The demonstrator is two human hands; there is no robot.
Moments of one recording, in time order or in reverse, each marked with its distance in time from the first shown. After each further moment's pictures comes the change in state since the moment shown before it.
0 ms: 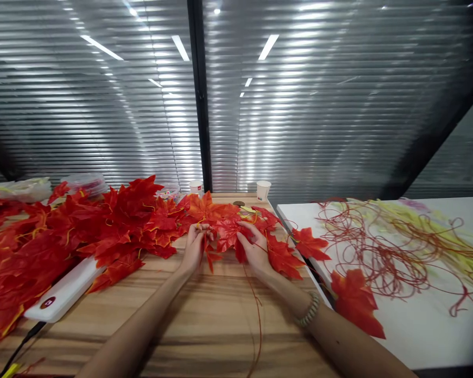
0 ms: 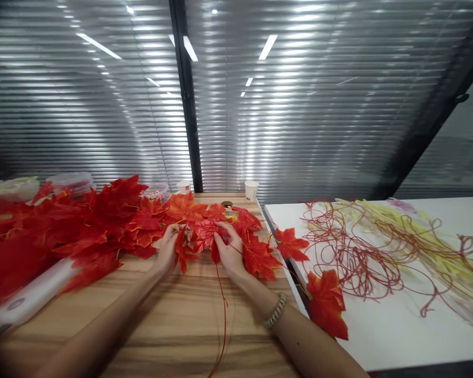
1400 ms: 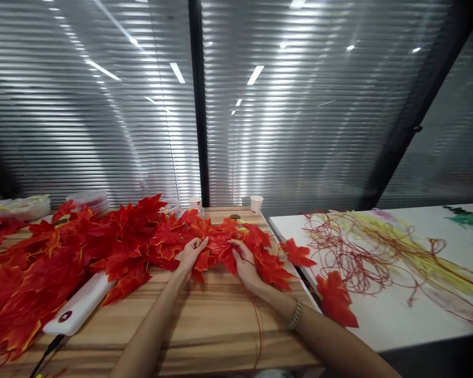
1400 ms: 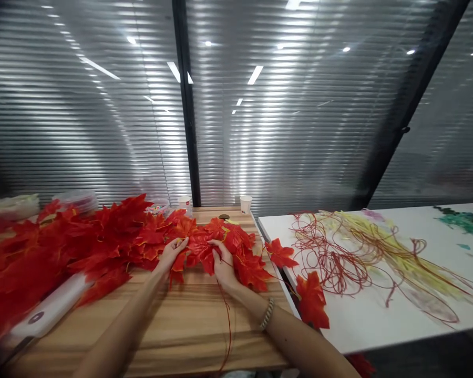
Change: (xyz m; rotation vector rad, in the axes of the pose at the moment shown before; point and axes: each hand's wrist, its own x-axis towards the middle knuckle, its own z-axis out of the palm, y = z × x) left_hand 0.017 0.010 -0.029 0.076 -0.027 -0.158; right_hand -0.017 0.014 0.018 -0.028 -0.089 -0.056
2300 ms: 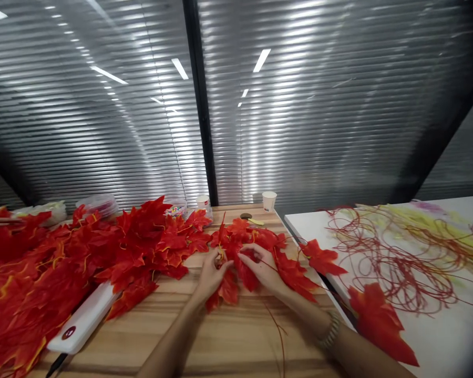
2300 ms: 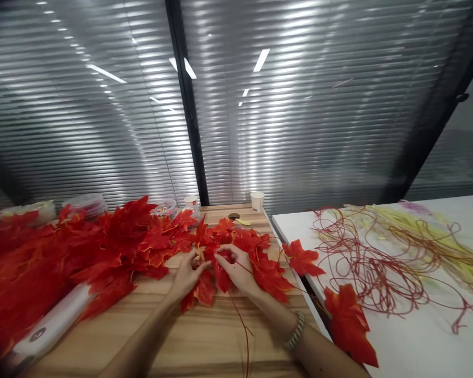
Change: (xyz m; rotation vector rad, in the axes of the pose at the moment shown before) left_hand -0.016 -0.016 0.019 0.386 -0.148 0.238; right_hand 0.017 -0.018 -0.017 -0.094 -0.105 0.102
